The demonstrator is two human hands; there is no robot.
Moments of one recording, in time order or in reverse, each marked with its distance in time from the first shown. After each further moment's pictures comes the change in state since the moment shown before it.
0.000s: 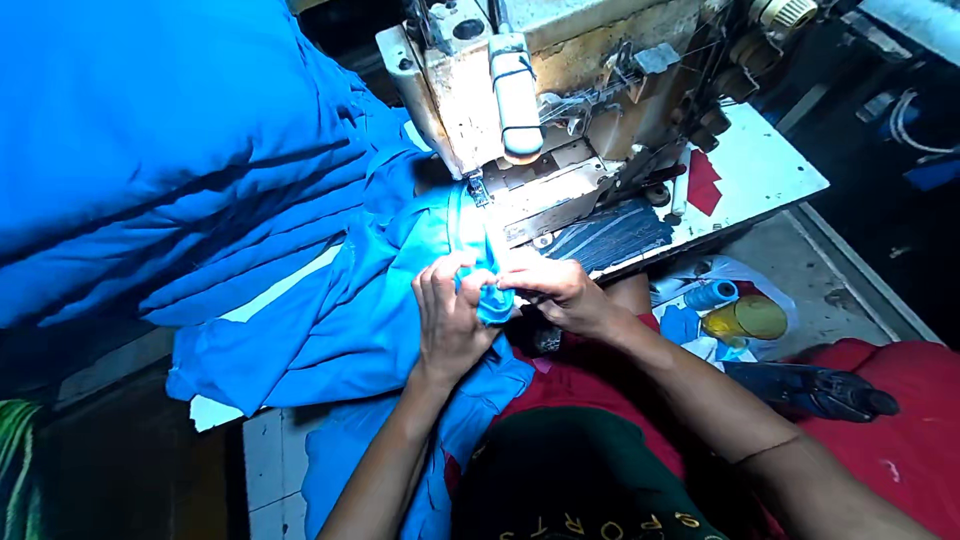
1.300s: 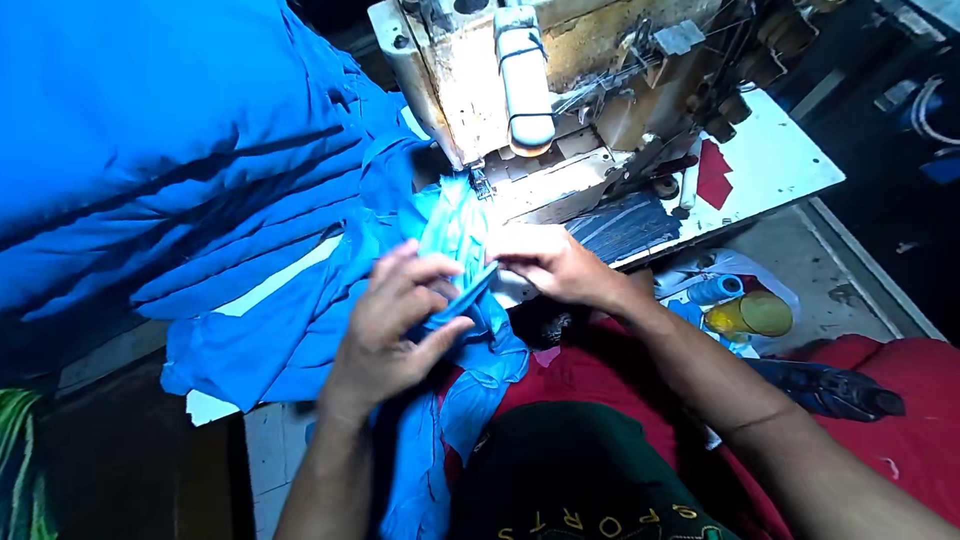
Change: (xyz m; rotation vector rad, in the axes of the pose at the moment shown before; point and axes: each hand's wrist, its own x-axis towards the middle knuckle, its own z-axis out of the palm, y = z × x) left_hand 0.037 -0.018 -0.091 -0.474 -0.252 0.091; right_hand 0.036 0.005 -0.012 -0.012 -0.129 0.077
